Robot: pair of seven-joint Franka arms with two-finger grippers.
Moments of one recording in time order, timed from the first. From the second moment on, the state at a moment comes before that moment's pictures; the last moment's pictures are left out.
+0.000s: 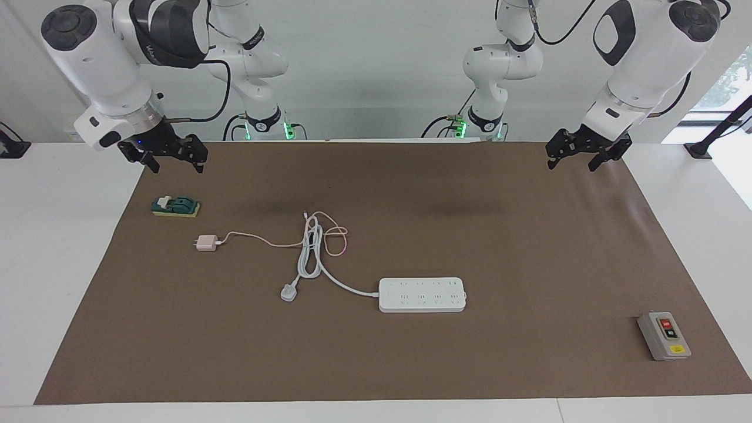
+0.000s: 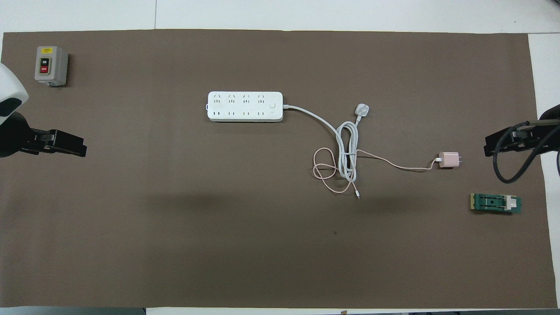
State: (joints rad) left arm -0.05 -0.04 -0.02 -1.71 -0.03 1.60 0.06; right arm 0.08 0.00 -0.14 -1.69 -0.04 1.55 -0.05
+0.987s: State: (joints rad) left arm -0.05 -0.04 -0.02 -1.71 -0.03 1.60 0.06; right arm 0.08 0.00 -0.13 -1.69 -0.04 1.55 -0.05
